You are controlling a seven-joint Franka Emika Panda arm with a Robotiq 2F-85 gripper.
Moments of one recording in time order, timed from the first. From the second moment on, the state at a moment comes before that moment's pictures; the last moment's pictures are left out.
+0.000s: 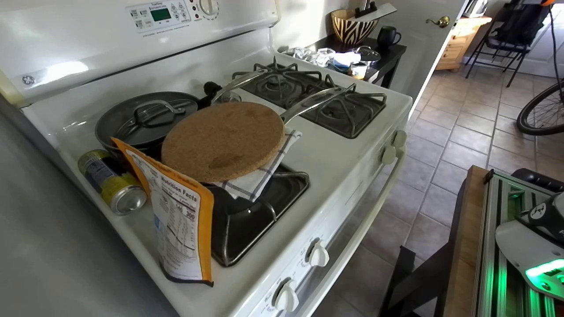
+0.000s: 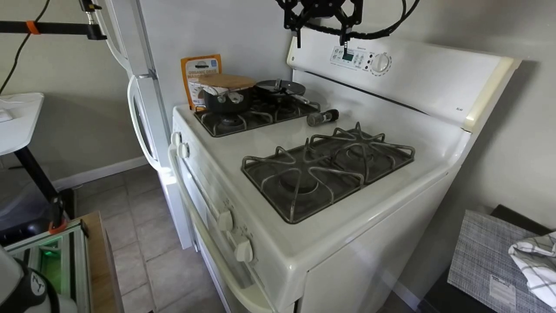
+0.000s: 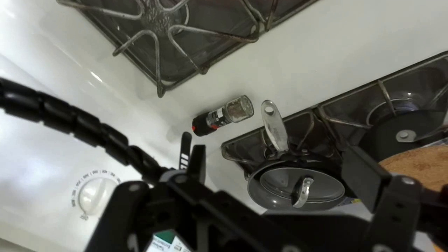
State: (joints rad) arm 0.06 -0.06 -0.12 -1.88 0.31 2.15 -1.10
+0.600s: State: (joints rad) arm 0.00 0.28 0.02 -1.63 0.66 2.17 -1.66
